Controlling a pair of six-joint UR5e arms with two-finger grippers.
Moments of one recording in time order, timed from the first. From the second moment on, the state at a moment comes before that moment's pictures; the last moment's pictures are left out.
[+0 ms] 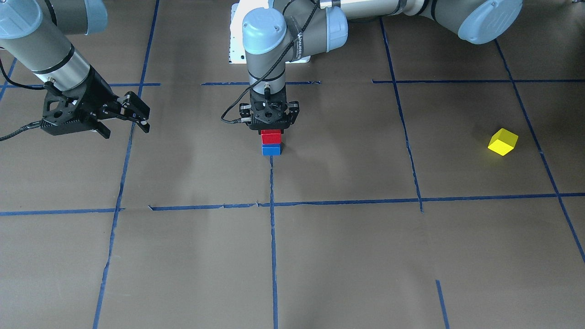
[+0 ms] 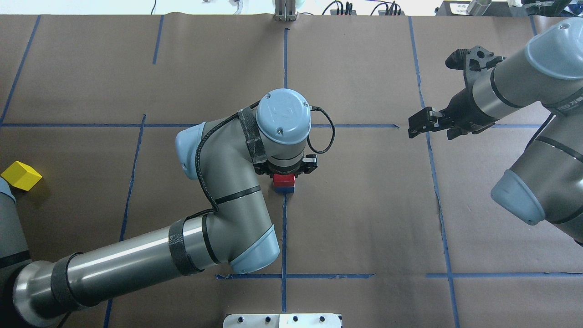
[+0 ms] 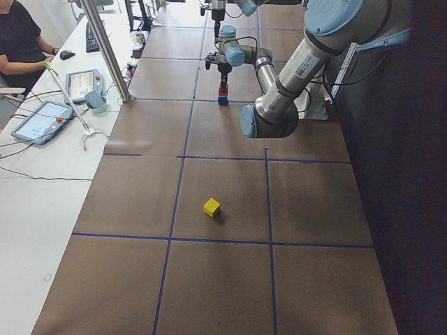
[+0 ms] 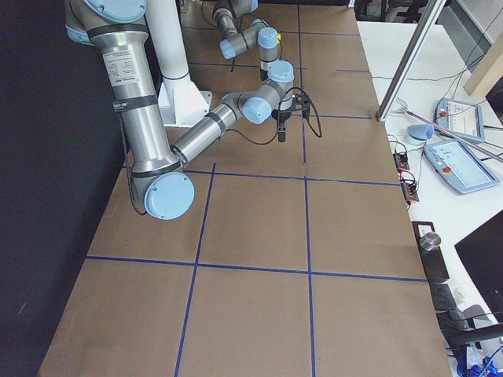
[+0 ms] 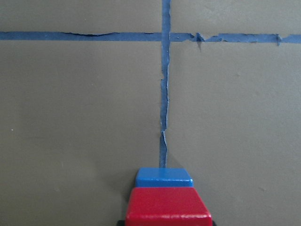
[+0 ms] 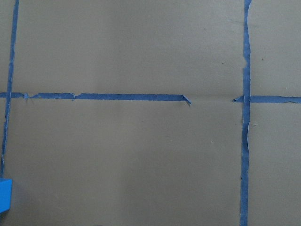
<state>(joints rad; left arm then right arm) -0.47 -2.49 -1.50 -1.50 -1.82 -1.24 0.87 -1.32 1.97 -1.43 2.16 0.97</state>
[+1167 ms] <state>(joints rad) -0.46 -2.49 -1.49 -1.51 -1.82 -1.25 0.87 -1.31 1.97 -1.43 2.16 0.97</state>
